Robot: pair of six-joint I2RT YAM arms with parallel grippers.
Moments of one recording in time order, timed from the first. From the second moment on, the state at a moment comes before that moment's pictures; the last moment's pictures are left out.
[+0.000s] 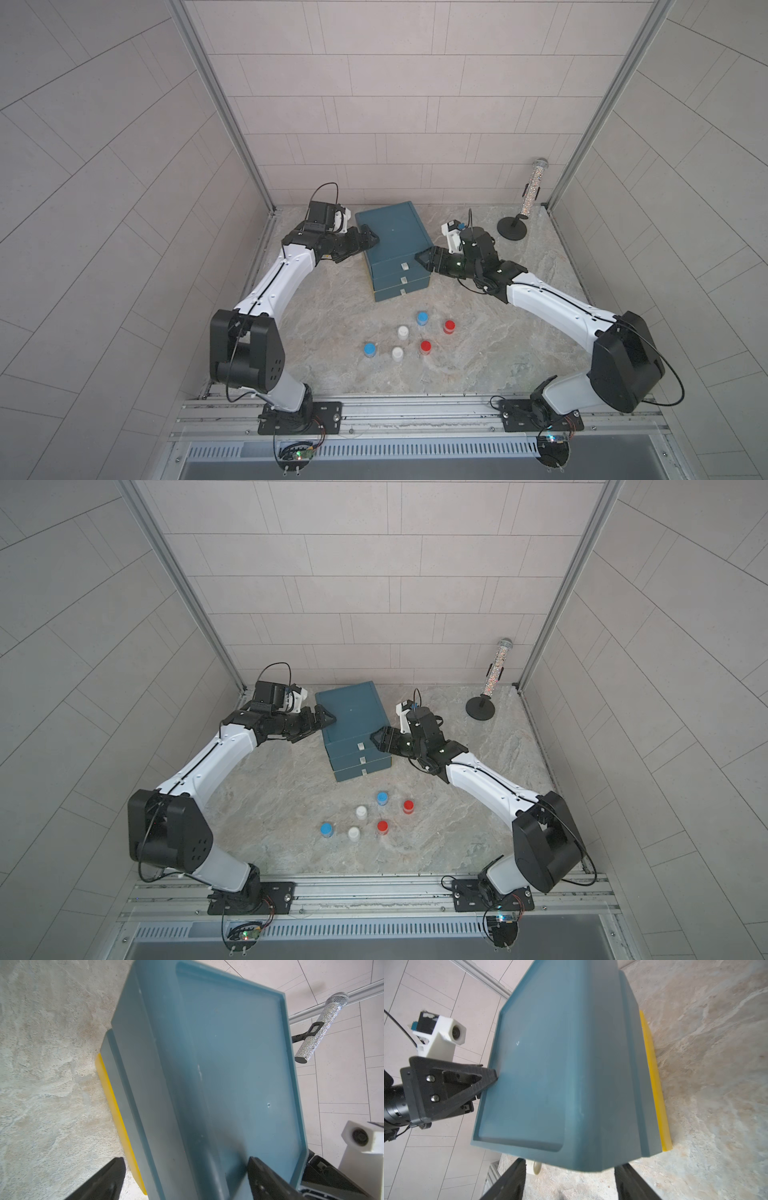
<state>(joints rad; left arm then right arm) -0.16 1.56 1.32 -0.59 0.50 -0.50 0.50 1.47 1.07 -0.11 -0.31 0.74</state>
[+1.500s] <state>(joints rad) -0.16 1.56 1.31 -0.57 0.52 -0.53 0.60 1.57 0.92 0.35 -0.35 0.99</state>
